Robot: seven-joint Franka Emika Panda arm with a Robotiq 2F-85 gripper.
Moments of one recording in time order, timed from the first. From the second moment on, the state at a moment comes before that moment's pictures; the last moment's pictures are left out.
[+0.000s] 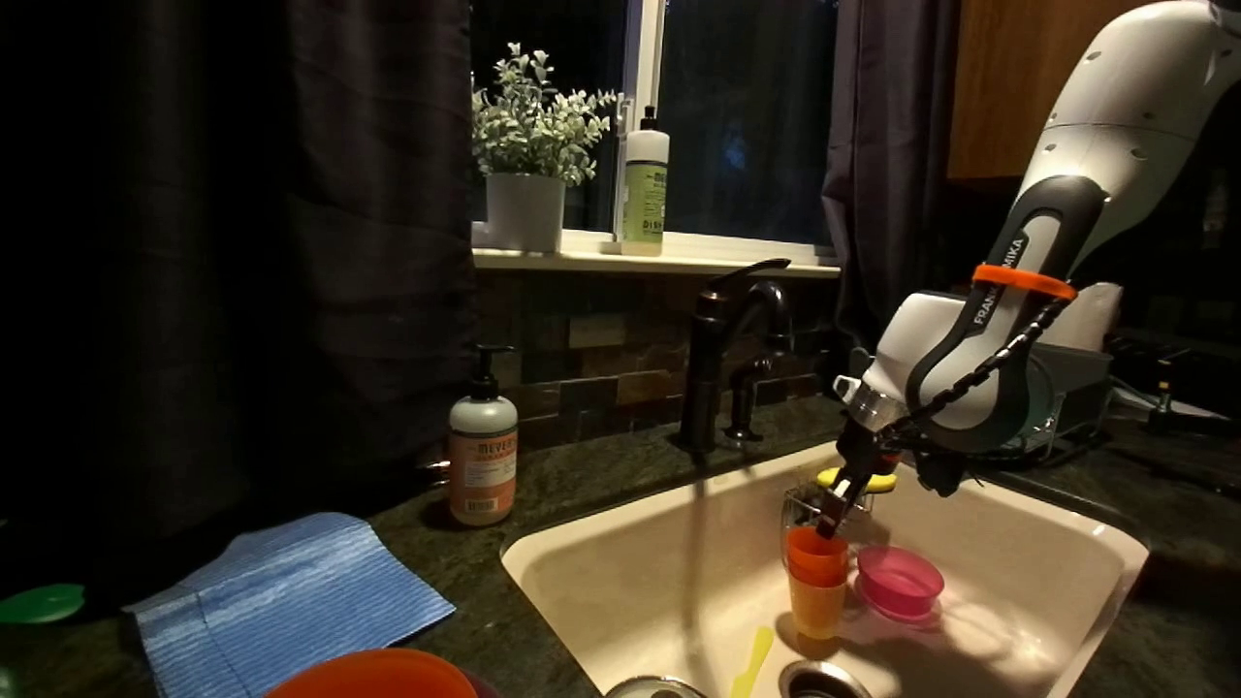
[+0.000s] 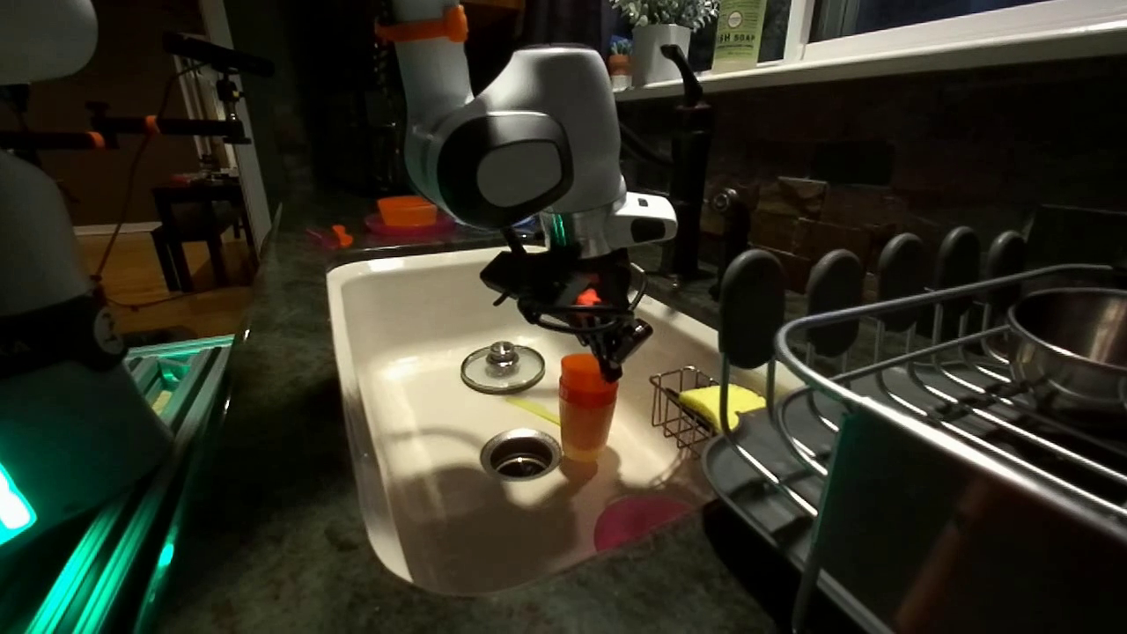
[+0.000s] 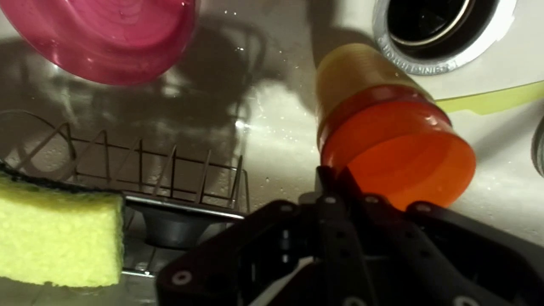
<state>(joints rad) -0.32 0.39 0.22 -2.59 -0.21 3.23 -0.22</state>
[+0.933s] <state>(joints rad) -0.50 0.25 0.37 -2.69 -0.23 3.24 -0.24</state>
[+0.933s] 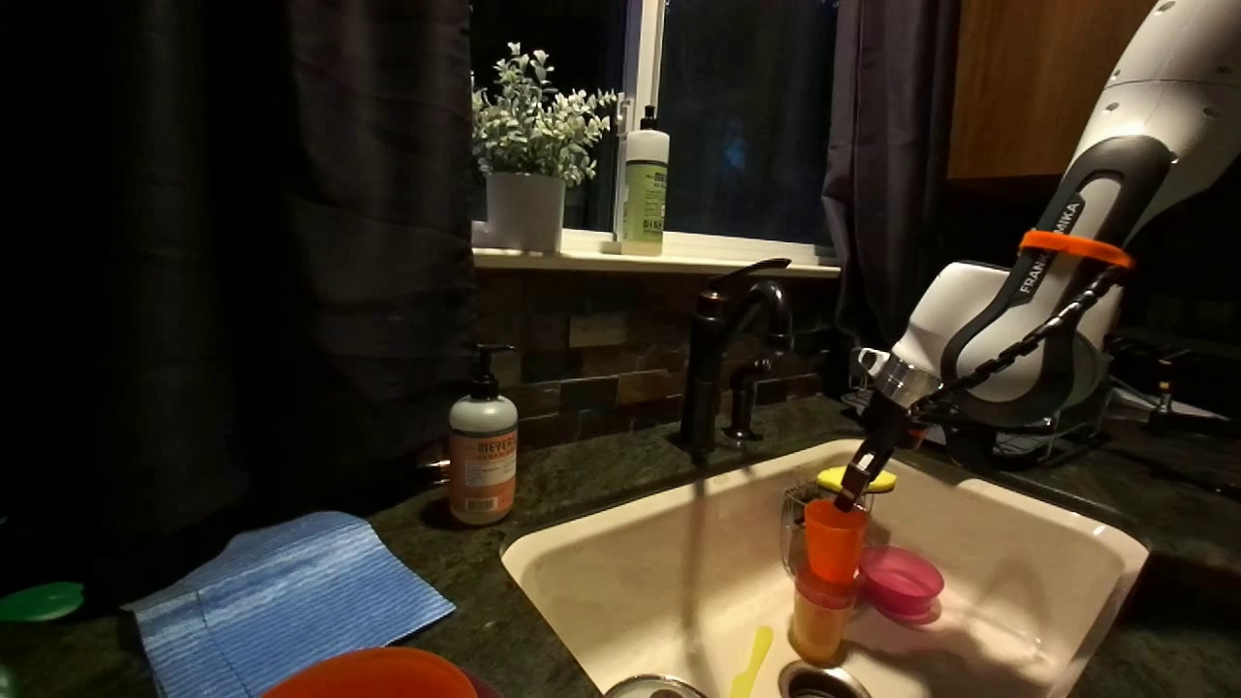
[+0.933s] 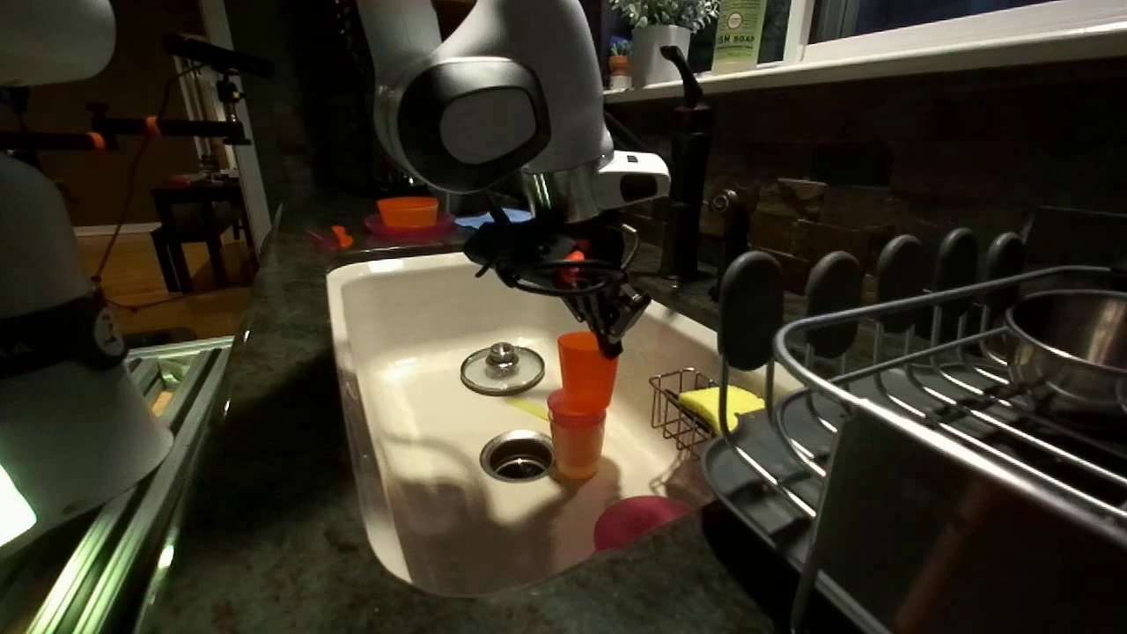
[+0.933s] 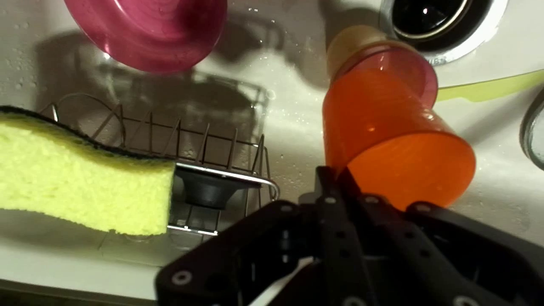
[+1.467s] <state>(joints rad) -0.56 0.17 0.43 -2.74 -0.23 3.26 -0.24</state>
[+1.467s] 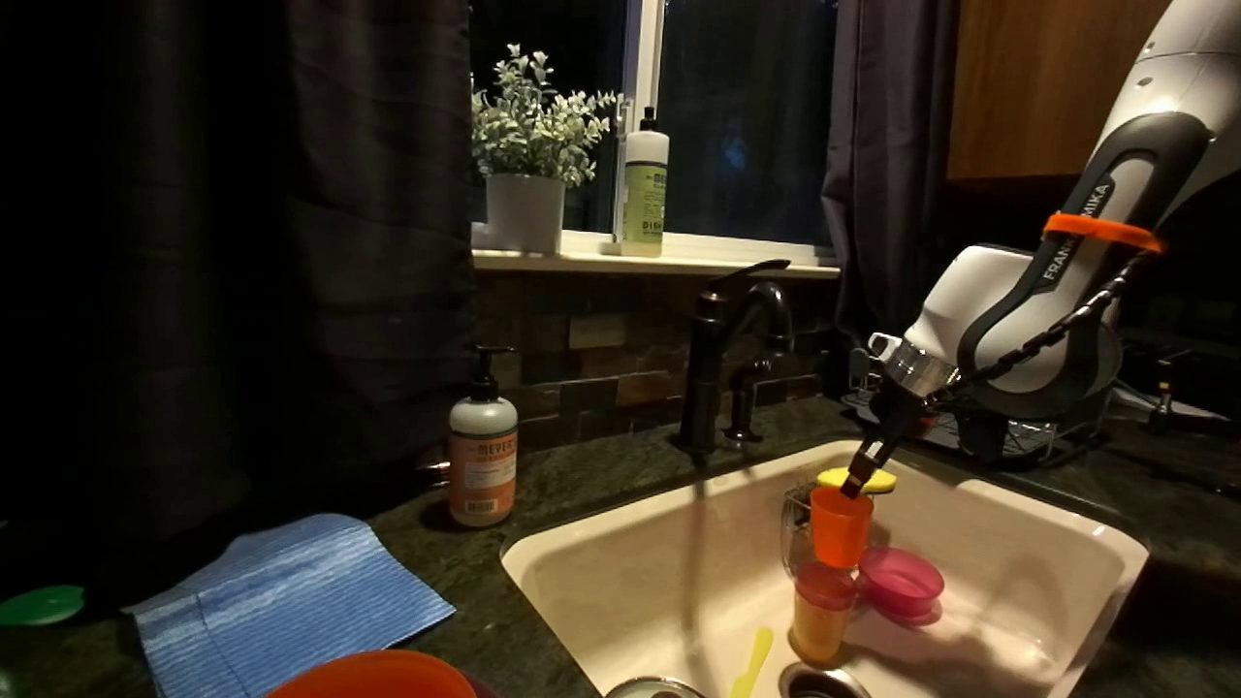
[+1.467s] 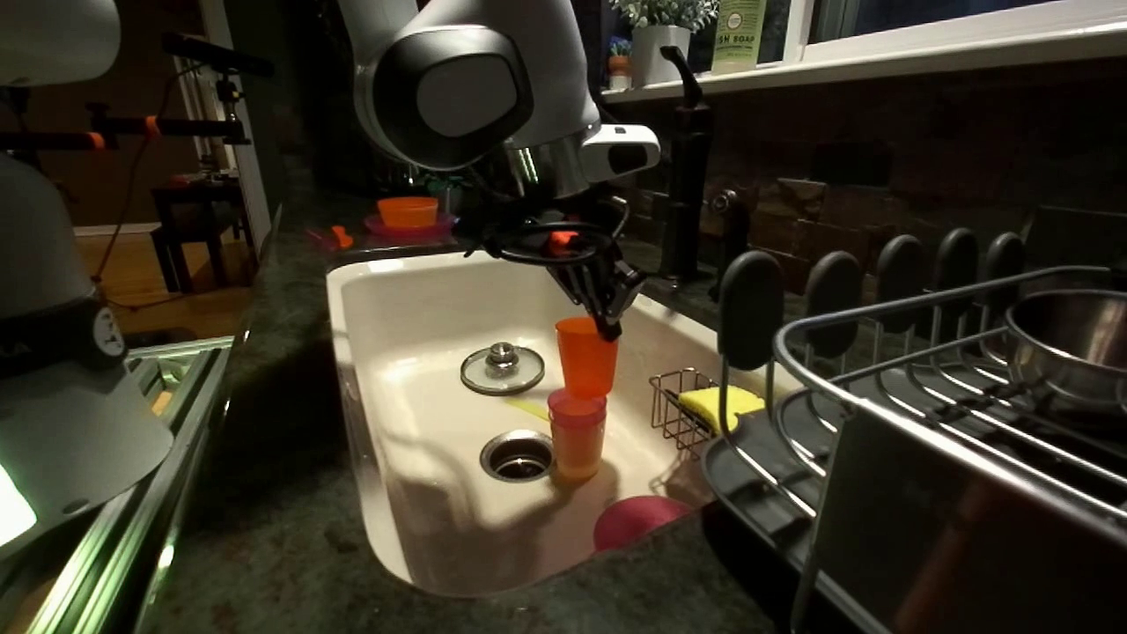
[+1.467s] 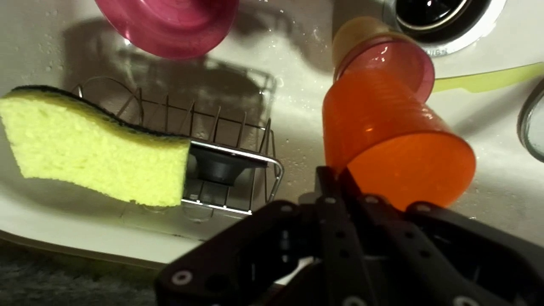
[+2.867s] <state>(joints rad) -0.60 0.18 0.26 -2.75 -0.30 3.15 -0.22</state>
